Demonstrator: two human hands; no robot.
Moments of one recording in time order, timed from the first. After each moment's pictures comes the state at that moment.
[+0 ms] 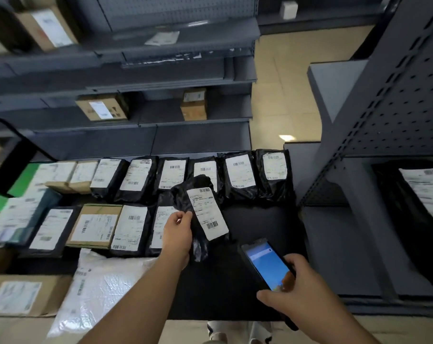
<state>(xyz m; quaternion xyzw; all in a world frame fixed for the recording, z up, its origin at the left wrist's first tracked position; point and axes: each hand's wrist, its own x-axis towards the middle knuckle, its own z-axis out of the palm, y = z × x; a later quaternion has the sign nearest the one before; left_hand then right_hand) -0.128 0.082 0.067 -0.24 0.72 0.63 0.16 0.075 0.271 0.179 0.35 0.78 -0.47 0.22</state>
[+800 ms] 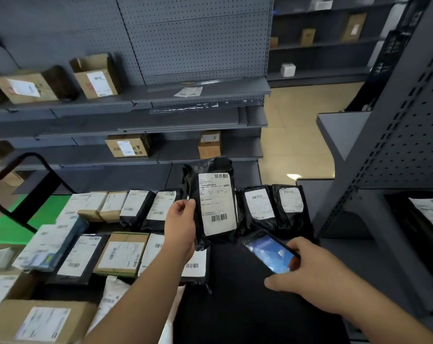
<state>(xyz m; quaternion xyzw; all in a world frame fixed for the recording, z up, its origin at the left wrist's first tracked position) -0.178 0.030 0.167 -0.14 0.66 0.74 0.10 0.026 0.228 0.263 0.26 0.86 -0.41 0.18</state>
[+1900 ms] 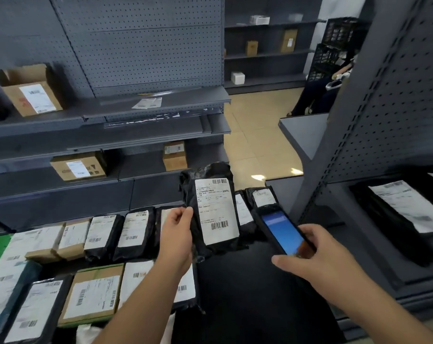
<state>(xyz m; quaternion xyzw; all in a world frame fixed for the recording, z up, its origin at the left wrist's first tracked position) -0.198 0.042 0.177 -0.05 0.63 0.75 0.21 0.027 0.205 0.278 0.38 0.78 -0.49 -0.02</state>
